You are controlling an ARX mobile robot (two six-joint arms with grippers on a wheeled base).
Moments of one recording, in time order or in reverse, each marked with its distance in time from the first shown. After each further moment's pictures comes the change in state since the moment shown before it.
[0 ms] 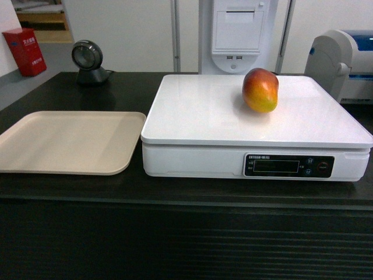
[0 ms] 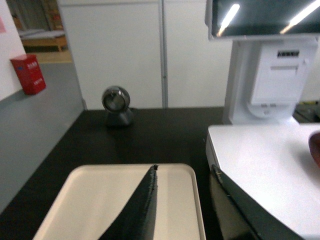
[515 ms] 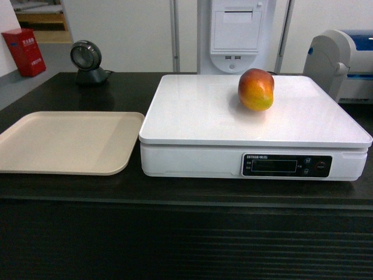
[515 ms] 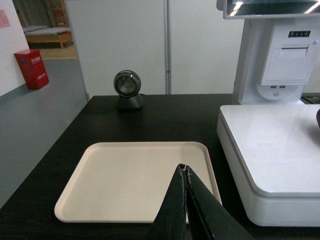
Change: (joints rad) left arm 0.142 -0.206 -0.249 0.028 0.141 -0.008; right arm 0.000 0.000 0.000 0.000 0.000 0.000
